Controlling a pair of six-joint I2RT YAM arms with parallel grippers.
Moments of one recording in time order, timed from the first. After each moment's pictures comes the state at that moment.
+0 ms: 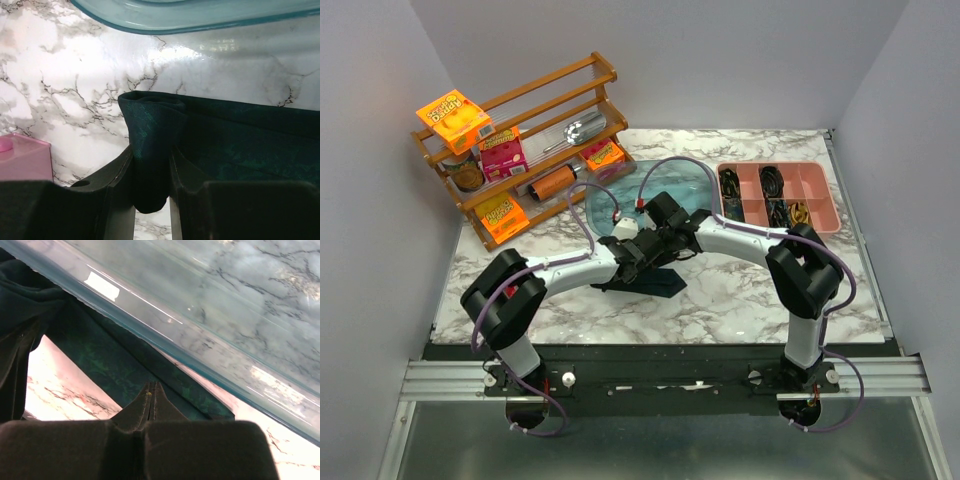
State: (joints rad) left arm -0.87 1.66 1.01 -0.70 -0.69 -0.66; right arm 0.78 1.90 1.29 -0.43 -0.18 0.33
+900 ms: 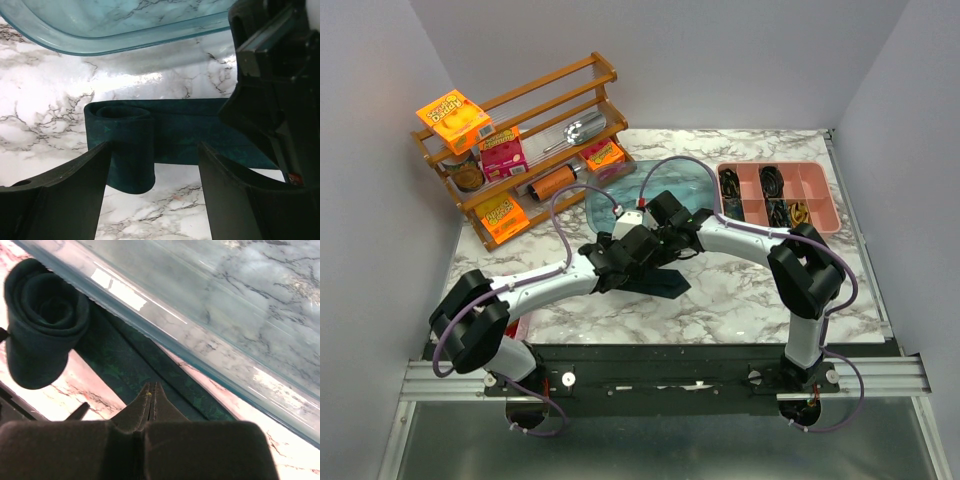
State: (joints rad) left arm -0.89 1.44 0.91 -0.46 -0.50 -0.60; right arm 0.77 1.89 1.28 -0.42 -0.21 0.31
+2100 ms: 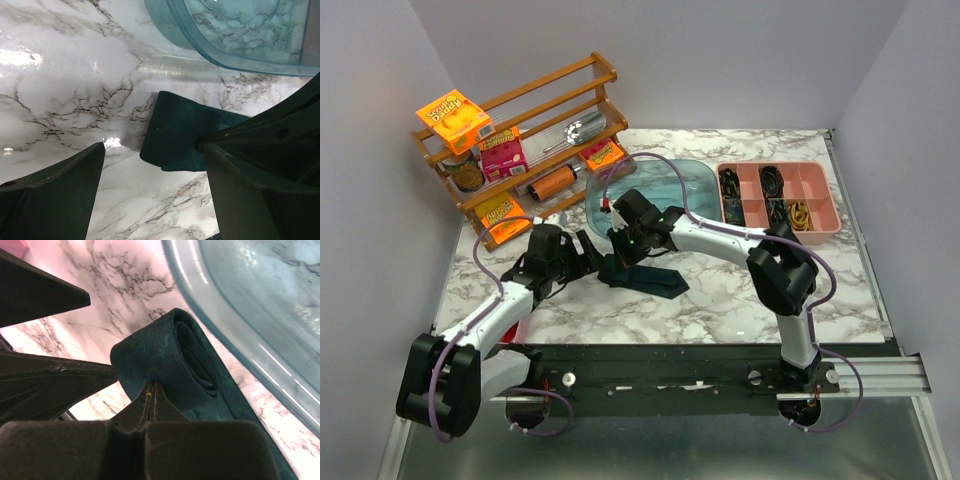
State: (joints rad) left arm -0.29 1.08 0.48 -0.10 0.17 -0.66; right arm 0.90 2.02 1.52 -0.45 -0.25 0.29
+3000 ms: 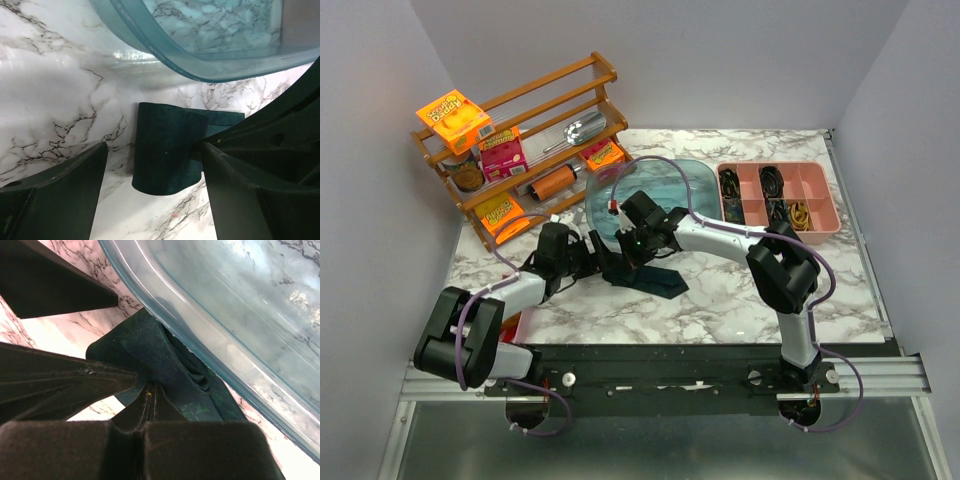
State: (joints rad) left arm -0.29 1.34 0.44 0.26 0.36 -0.64; right arm 0.85 2.02 1.47 -0.45 -0.23 0.28
